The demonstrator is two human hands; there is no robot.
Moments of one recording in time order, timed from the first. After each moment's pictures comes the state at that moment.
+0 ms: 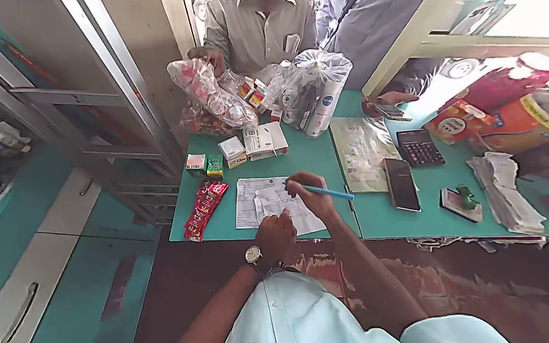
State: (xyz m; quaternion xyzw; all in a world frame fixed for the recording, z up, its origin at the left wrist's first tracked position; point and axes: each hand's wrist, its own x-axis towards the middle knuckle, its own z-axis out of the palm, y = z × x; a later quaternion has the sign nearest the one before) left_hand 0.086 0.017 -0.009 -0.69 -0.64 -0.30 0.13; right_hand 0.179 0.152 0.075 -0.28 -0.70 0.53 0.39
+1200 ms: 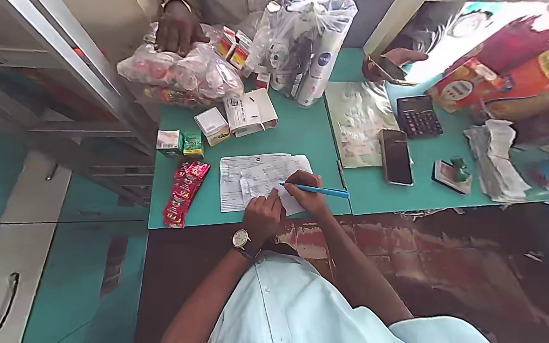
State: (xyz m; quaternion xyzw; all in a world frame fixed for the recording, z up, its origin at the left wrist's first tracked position) left_hand 0.085 0.018 -0.009 -0.70 -0.64 -0.29 0.12; right_hand 0.220 0.132 0.015 -0.31 -0.72 0.46 0.41
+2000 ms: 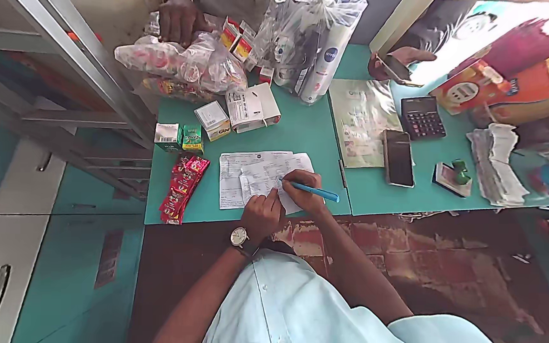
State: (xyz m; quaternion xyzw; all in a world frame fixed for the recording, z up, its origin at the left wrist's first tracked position) left_hand 0.083 0.017 -0.016 -0.70 -0.63 -0.30 0.16; right_hand 0.213 0.132 0.012 -0.33 -0.76 0.40 0.40
